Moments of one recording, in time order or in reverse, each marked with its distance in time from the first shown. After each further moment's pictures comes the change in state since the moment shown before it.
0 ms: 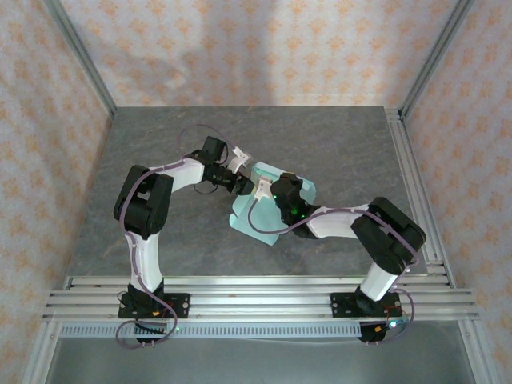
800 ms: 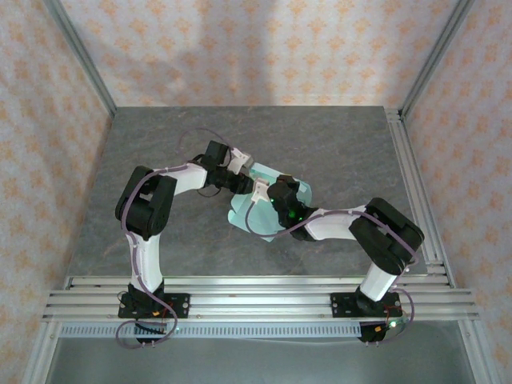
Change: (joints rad) left arm -0.033 0.000 -0.063 0.158 -0.165 -0.173; right arm 0.037 0.007 0.000 0.011 0.012 0.016
